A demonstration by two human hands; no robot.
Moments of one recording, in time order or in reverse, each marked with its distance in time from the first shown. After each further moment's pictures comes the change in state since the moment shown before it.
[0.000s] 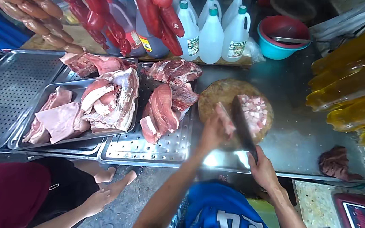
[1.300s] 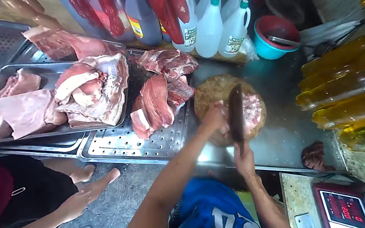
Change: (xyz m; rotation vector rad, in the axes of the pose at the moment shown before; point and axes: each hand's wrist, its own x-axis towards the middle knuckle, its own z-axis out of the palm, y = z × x) left_hand 0.056 0.038 -0.017 0.230 -0.234 -0.252; right_hand 0.014 -0.007 0.058 0.136 0.263 -0.118
